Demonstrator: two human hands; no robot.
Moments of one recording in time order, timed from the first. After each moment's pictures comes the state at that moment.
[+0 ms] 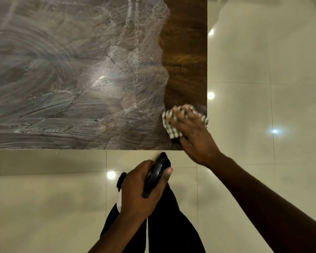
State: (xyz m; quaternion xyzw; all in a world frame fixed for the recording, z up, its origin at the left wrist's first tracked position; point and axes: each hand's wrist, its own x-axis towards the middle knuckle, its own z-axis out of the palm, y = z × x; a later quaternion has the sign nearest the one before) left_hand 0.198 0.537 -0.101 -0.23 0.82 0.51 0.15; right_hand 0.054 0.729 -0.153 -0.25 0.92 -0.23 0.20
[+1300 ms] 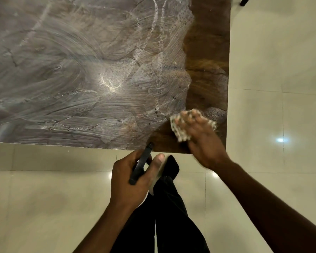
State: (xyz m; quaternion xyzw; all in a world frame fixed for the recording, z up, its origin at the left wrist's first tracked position) left_hand 0.173 0.457 -0.083 -0.28 0.77 0.56 0.08; right_hand 0.055 0.691 -0.167 -0.26 0.93 -0.22 0.15
